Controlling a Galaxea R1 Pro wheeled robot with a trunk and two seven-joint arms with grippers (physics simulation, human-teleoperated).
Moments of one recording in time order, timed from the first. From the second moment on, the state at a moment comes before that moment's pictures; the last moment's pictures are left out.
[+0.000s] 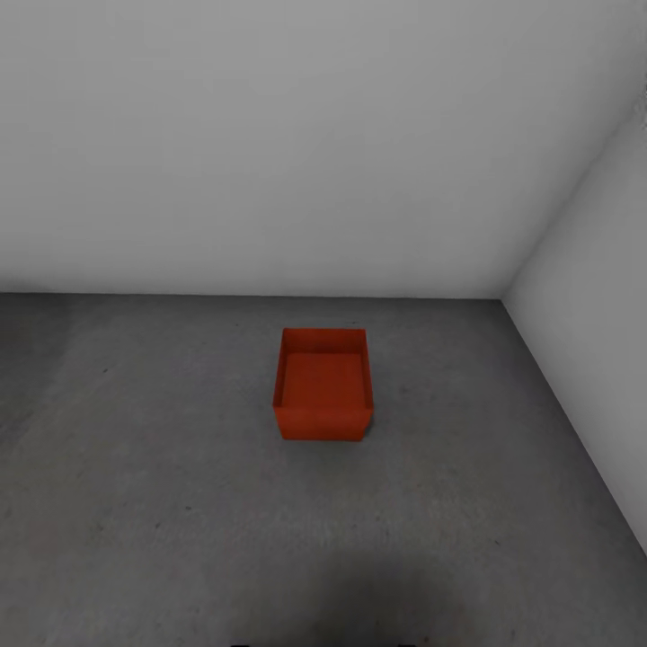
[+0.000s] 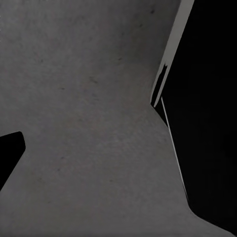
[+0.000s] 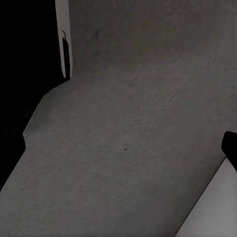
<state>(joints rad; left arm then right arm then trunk) -0.22 0.03 -0.10 0.00 0.34 -0.11 0.21 -0.16 -0.08 0.41 0.03 -0.40 -0.16 -0.14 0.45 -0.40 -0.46</state>
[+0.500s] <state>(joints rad) -0.22 0.04 -0.10 -0.01 0.32 -0.11 0.21 -0.14 -0.07 0.42 0.03 -0.37 -0.16 -0.03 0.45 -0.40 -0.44</state>
